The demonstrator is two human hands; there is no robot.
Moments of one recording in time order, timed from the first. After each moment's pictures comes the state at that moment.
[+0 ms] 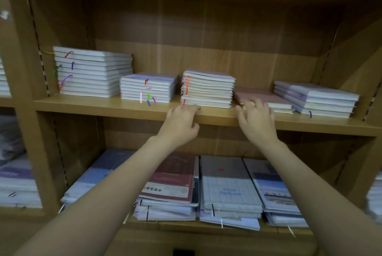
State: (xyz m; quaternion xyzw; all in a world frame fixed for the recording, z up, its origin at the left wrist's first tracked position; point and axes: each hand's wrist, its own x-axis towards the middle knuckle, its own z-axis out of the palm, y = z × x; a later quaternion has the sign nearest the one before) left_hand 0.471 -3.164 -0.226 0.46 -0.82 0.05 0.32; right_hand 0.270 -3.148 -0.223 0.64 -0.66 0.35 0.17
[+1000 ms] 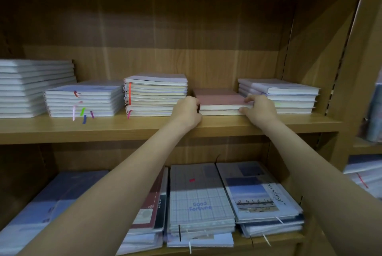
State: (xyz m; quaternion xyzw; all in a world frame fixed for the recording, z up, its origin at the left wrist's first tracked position) left_hand 0.325 -3.230 -0.194 0.48 -0.80 -0.09 0.35; right_hand 0.152 -3.178 -0.186 0.52 -0.75 0.41 0.01
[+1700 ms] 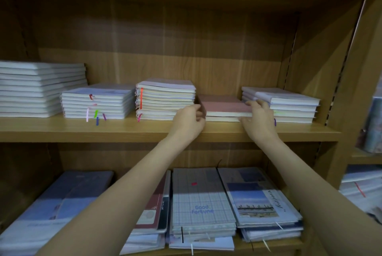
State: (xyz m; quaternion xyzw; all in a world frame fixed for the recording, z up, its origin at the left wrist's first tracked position) left_hand 0.345 -3.199 -0.196 0.45 -0.77 -0.13 0.43; right_hand 0.176 -3.164 -0.198 0.54 -0.72 0.42 0.11
